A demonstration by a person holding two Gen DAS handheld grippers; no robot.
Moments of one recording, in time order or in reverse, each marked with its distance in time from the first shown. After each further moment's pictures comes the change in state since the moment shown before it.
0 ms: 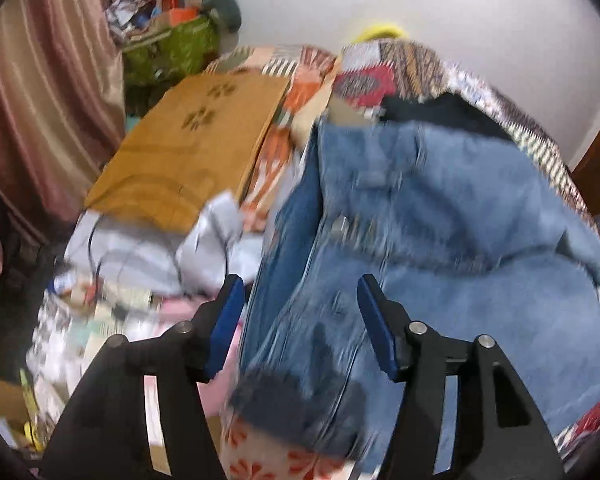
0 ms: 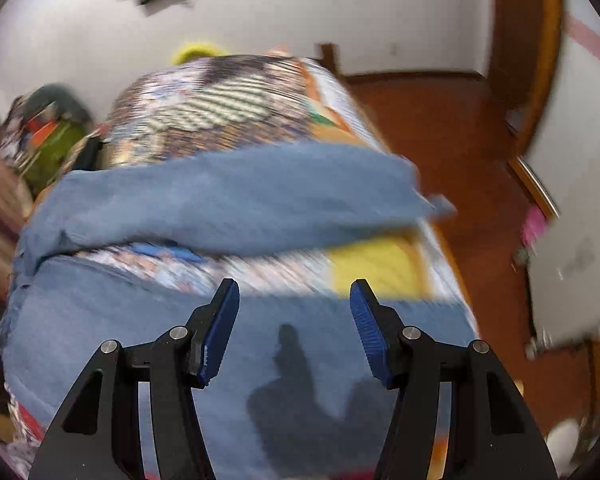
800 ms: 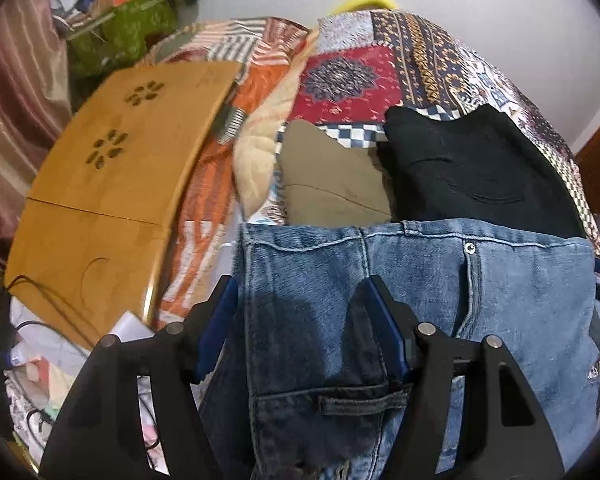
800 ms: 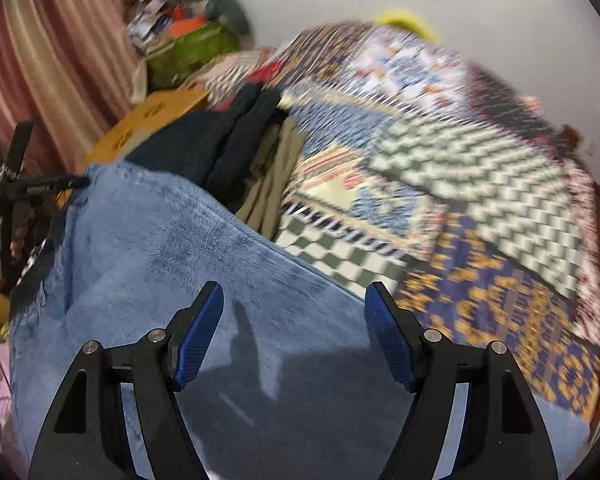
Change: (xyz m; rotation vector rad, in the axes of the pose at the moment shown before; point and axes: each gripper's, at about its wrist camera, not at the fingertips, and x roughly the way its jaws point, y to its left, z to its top) left arm 0.175 -0.035 0.132 0.013 0.143 -0.105; right arm 0.180 0.234 0.120 -0.530 0.157 0.369
